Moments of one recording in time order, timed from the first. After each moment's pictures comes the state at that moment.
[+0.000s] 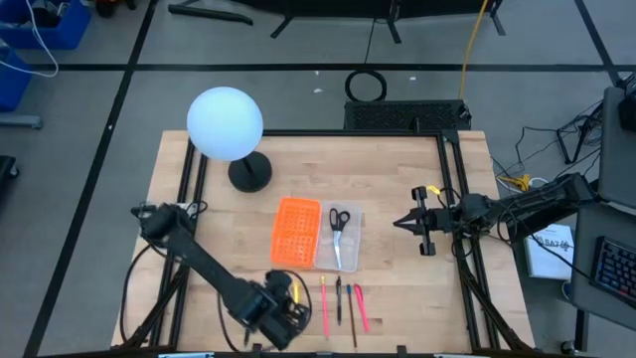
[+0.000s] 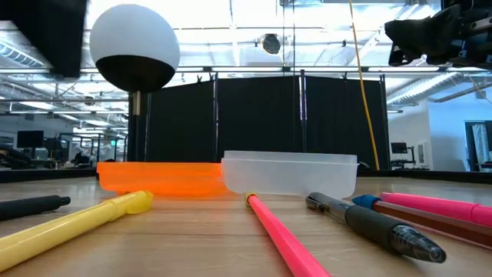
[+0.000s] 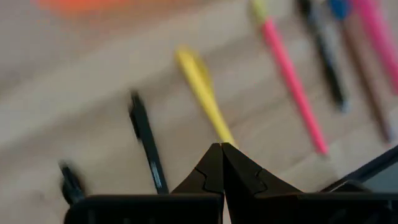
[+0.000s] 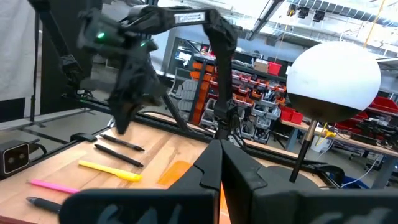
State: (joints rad) left arm -0.68 2.04 1.68 -1.04 -0.24 -1.83; right arm 0.19 0.51 0.02 0.66 0.02 -0.26
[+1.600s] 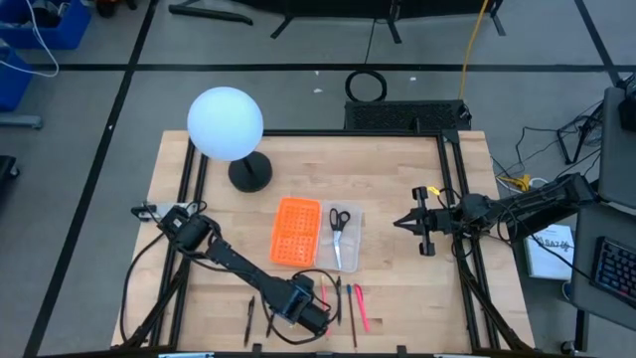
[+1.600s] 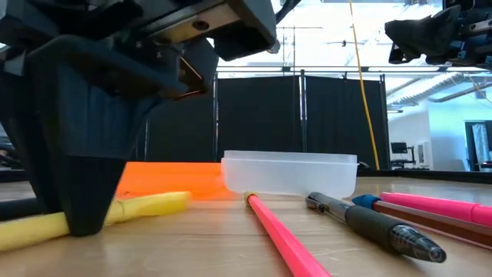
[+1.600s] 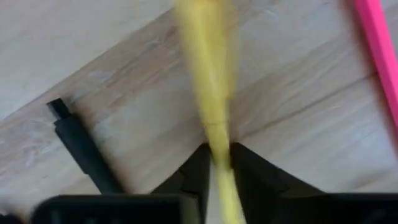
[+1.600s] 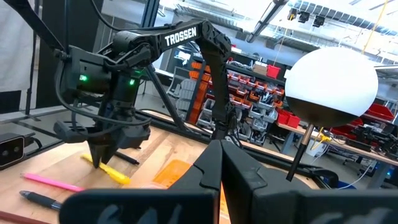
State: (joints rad) left arm -0.55 2.29 1.76 -0.95 0.06 -1.62; right arm 0.19 0.51 0.02 0.66 0.02 -0.30
